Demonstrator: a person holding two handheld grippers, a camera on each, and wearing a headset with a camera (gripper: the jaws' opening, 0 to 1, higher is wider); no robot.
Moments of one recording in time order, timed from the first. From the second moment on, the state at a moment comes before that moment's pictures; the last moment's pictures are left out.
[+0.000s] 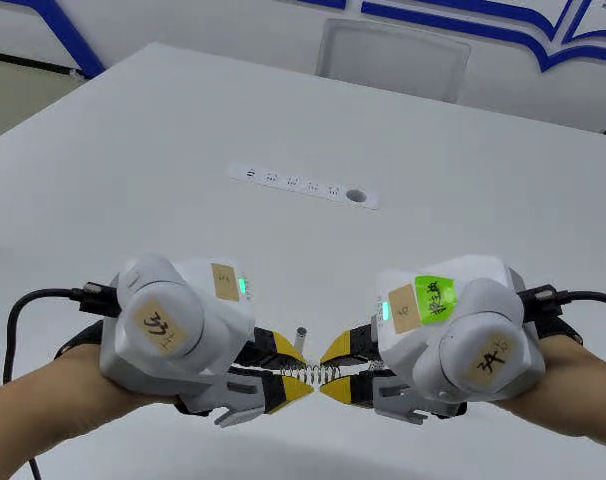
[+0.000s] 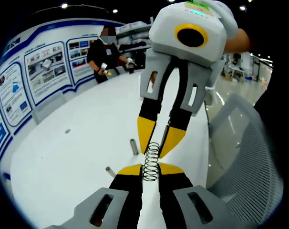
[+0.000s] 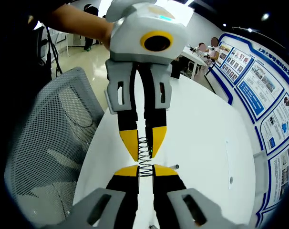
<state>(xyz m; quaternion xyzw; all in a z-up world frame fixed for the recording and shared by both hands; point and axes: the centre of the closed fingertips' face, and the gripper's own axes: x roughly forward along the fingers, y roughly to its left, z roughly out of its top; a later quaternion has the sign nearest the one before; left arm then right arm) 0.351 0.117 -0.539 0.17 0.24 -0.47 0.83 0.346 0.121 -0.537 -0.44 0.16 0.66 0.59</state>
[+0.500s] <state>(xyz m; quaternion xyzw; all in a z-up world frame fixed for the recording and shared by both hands) 0.340 0.114 -0.532 0.18 0.23 -0.50 0.82 0.344 0.112 -0.534 -0.41 0.17 0.67 0.60</state>
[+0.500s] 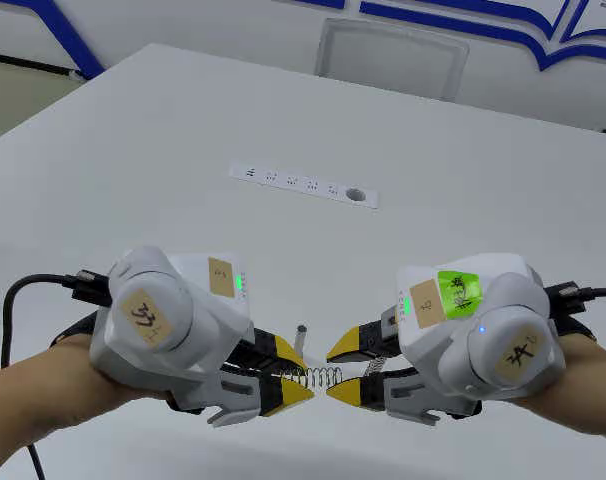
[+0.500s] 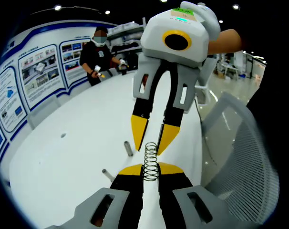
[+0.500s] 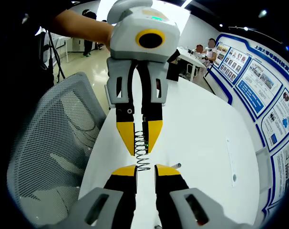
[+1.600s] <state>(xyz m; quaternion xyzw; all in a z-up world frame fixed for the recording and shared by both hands) 0.346 0.114 -0.535 0.19 0.23 -0.50 0.81 0.334 0.133 -0.491 -0.26 0.16 0.73 0.61</state>
